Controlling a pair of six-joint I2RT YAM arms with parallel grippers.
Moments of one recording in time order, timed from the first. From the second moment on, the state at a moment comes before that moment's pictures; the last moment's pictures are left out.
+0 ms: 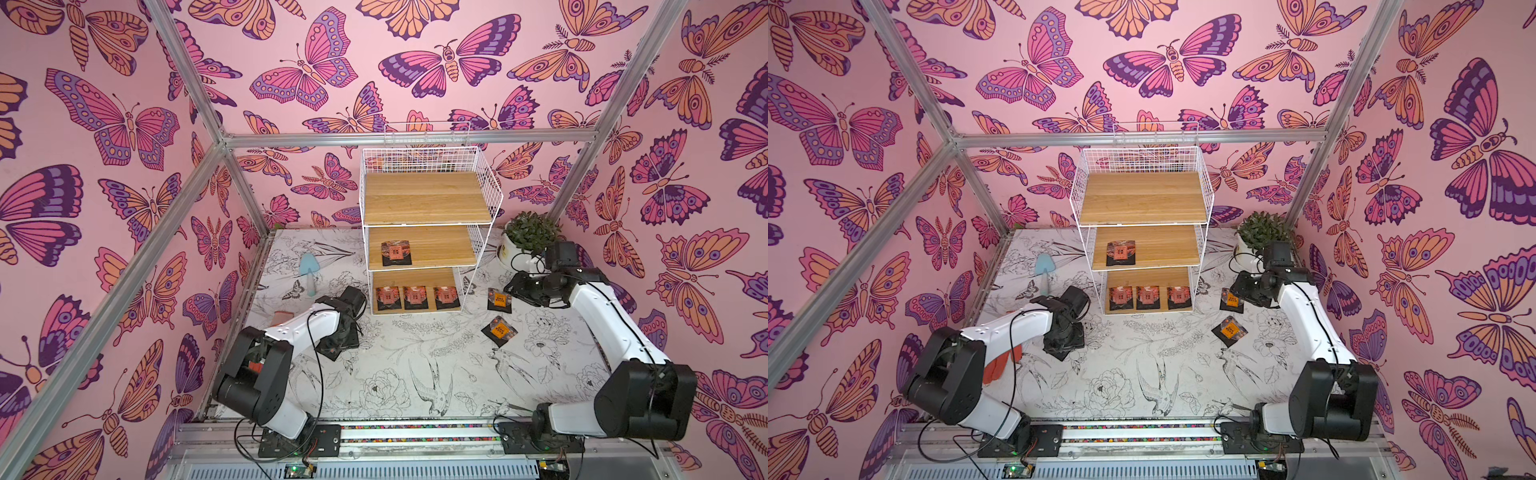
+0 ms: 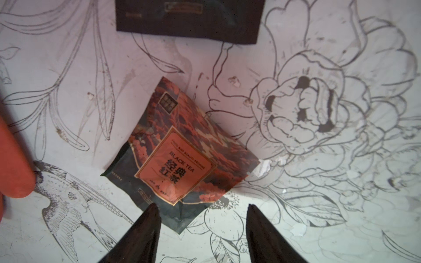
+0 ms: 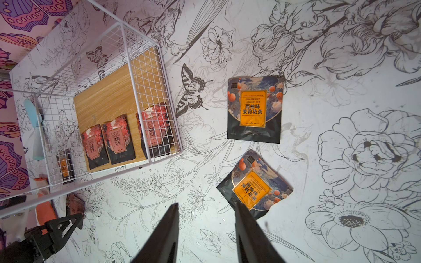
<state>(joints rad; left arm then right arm) -0.43 1.57 0.88 -0.82 -0.17 -0.62 0.01 1.39 1.16 -0.84 -0.31 0.31</state>
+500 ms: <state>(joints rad) -0.40 1.64 0.92 -0.82 -0.23 -0.61 0.01 1.39 1.16 -0.85 -0.31 0.31</state>
